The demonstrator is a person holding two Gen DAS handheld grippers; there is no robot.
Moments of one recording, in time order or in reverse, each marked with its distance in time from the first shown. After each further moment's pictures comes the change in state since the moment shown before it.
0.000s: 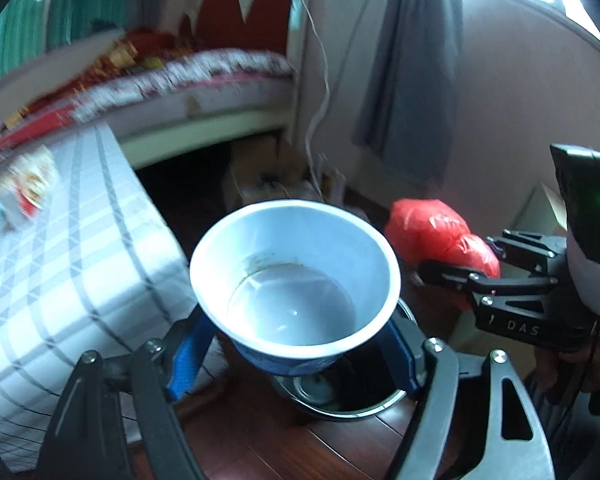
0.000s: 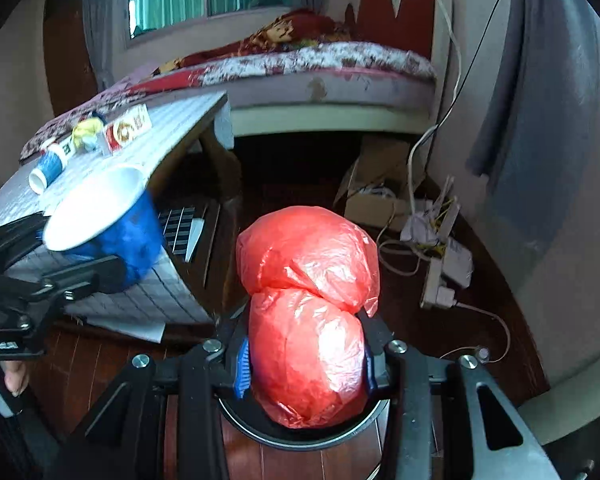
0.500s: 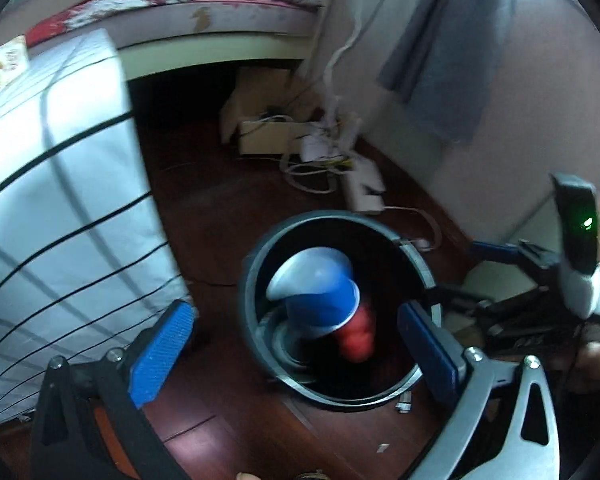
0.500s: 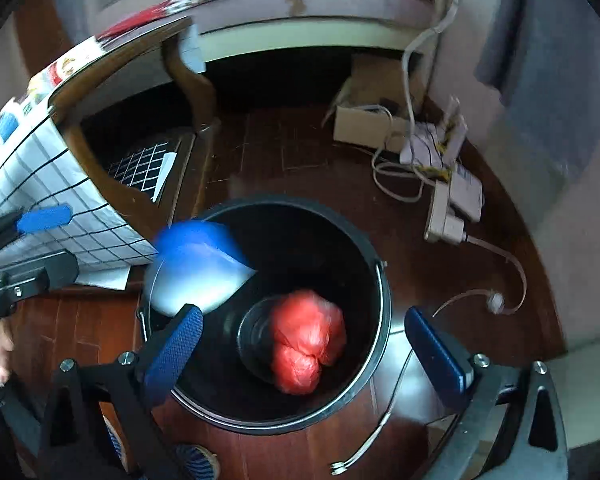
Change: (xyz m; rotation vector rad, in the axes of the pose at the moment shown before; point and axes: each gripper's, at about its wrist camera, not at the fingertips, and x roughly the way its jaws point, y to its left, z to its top) left arm 0.057 0.012 -0.030 -0.131 0.171 0.033; right arm 0.074 -0.044 -0.041 0.083 0.222 -0.024
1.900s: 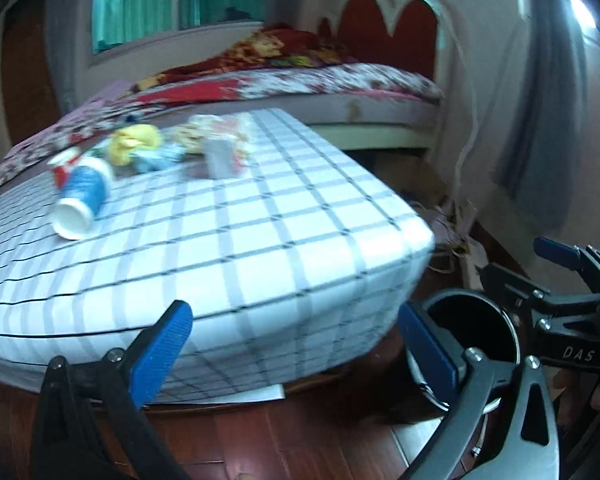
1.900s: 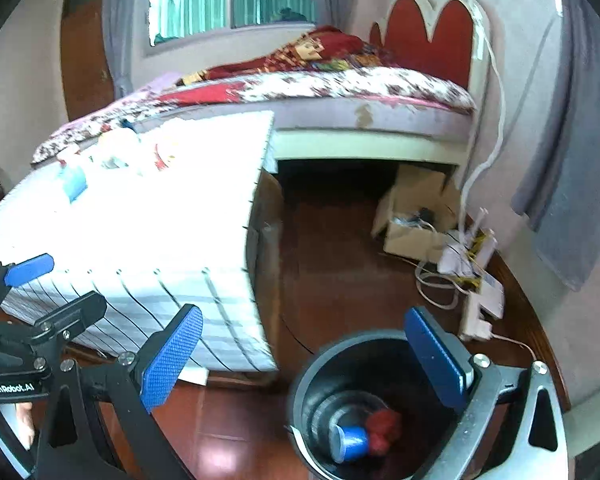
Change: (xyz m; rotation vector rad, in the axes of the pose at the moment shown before) left arm -0.134 0.113 -0.001 -0.158 -0.265 0.386; right arm -0.086 0.187 0.070 -0.123 -0.341 0.058
